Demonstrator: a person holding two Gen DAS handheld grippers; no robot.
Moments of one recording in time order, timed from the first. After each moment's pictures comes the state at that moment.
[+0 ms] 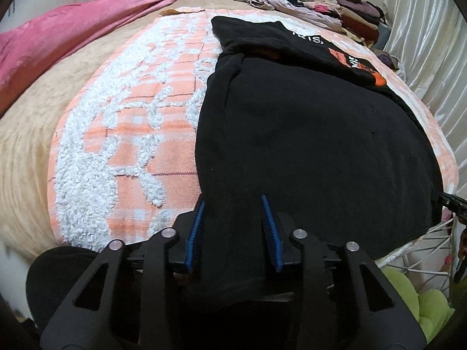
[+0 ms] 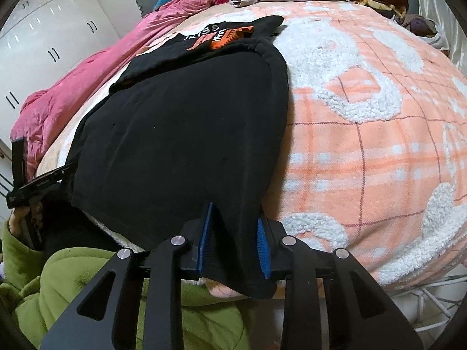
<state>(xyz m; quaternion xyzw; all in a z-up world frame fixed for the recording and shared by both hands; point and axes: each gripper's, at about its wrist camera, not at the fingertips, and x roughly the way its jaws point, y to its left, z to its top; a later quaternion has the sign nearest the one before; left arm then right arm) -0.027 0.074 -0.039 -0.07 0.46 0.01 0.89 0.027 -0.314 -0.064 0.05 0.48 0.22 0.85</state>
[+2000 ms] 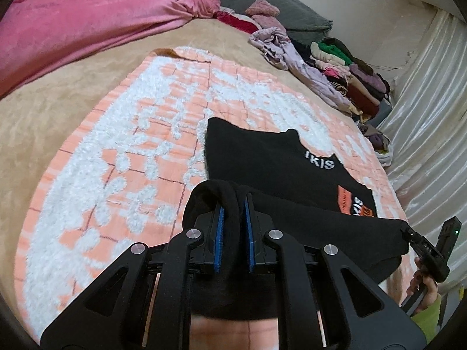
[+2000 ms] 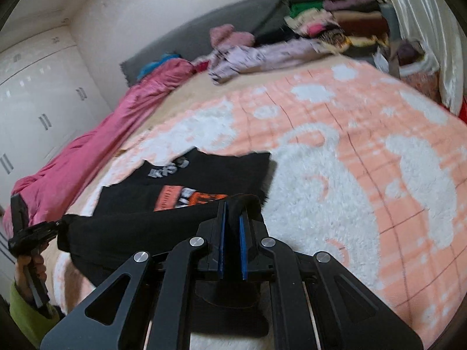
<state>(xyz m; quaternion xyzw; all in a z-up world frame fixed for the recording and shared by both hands) 0.156 0.138 0.014 -0.23 0.38 -0.01 0.90 0.244 -0.313 0.002 0.13 0.35 0.18 0.91</state>
